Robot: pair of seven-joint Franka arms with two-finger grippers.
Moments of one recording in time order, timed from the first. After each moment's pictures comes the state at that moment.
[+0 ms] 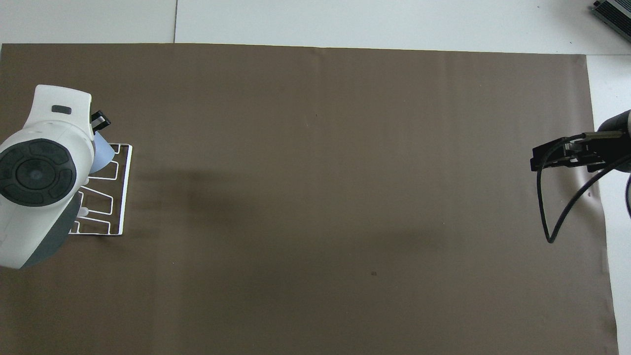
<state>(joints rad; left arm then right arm) 0.00 -0.05 -0.16 -2.05 0.69 2.26 -1.13 0.07 0.02 -0.07 -1.56 -0.01 1.53 0.03</state>
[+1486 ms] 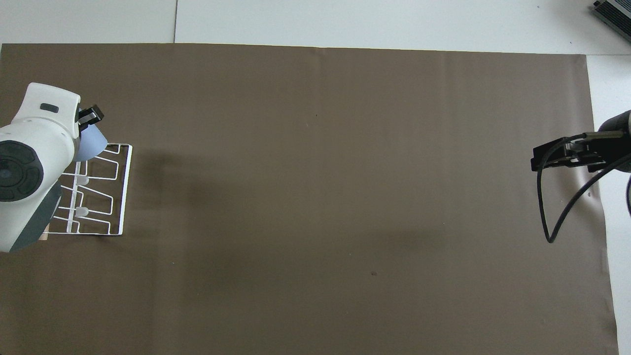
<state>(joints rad) 0.12 0.04 -0.16 -2.08 0.69 2.52 -0.98 0.07 0.02 -0.07 -1.56 -0.01 1.53 0.03</state>
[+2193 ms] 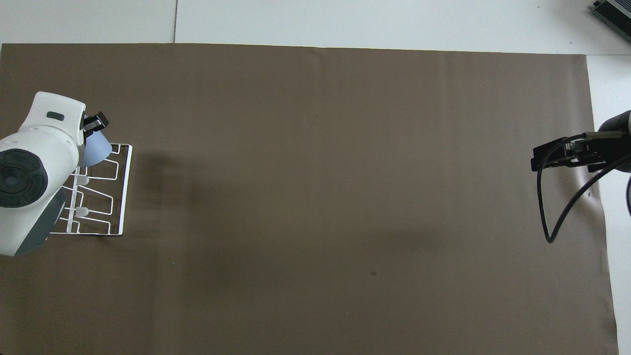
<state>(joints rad) 0.13 0.04 -0.16 -2.12 0.69 2.55 -0.98 0.07 0.02 -0.07 -1.56 -0.01 1.53 0.03</state>
